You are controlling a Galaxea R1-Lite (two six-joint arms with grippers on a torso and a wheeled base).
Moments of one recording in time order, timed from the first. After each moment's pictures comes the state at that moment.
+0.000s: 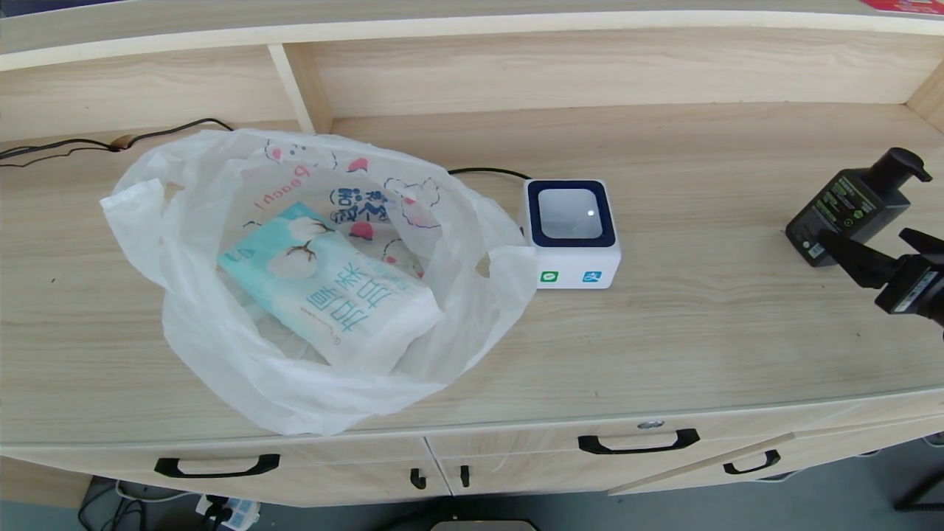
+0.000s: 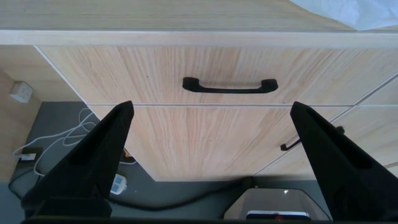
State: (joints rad) left arm 0.00 0.00 0.00 -0.02 0.00 0.03; right arm -0.15 1.40 -0.47 -1.07 0.21 0.03
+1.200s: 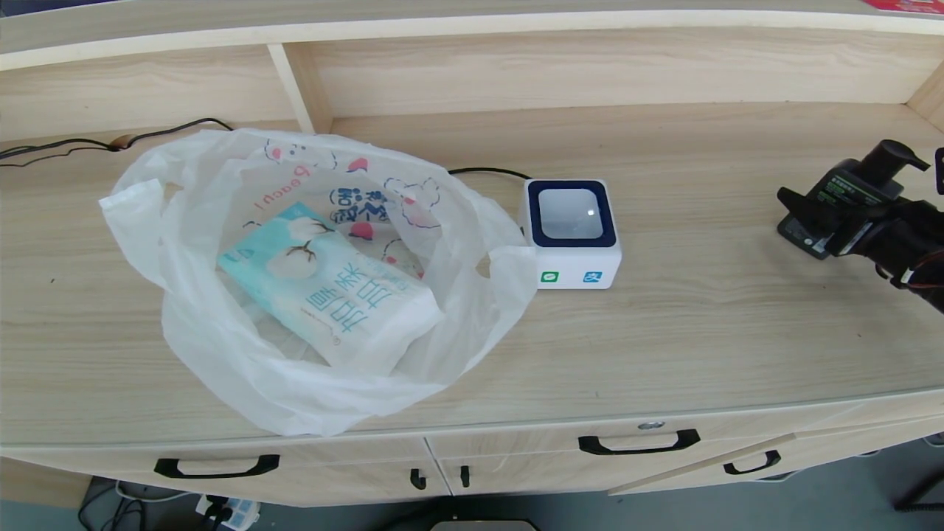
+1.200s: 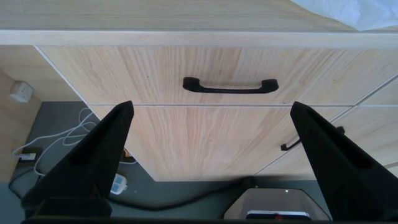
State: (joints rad) left arm 0.00 0.00 0.00 -0.02 0.00 0.03; right arm -0.25 1.80 -0.79 -1.30 0.46 0.05
